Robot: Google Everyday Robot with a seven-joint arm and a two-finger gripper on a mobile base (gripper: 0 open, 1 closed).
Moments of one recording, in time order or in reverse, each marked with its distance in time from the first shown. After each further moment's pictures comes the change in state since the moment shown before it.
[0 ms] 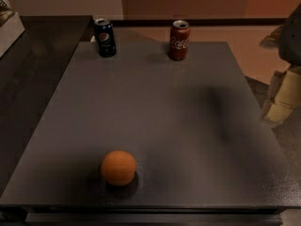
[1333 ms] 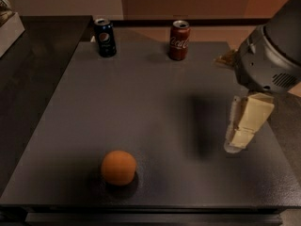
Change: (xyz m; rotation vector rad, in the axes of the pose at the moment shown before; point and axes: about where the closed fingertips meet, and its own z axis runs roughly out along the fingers) arm -0.066 0.055 0.030 -0.120 -0.176 -0.194
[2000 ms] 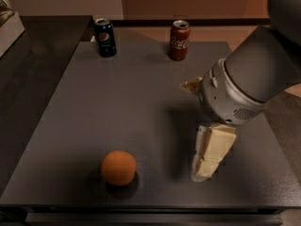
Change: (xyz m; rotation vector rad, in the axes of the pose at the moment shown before) arm -0.048 0.041 0.048 -0.068 -0.106 -0.073
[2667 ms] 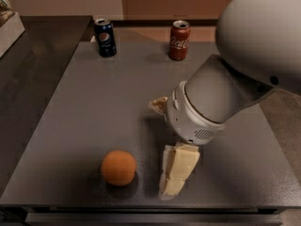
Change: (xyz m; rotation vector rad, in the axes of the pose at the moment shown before) arm -0.043 0.022 0.048 -0.065 -0.061 -0.043
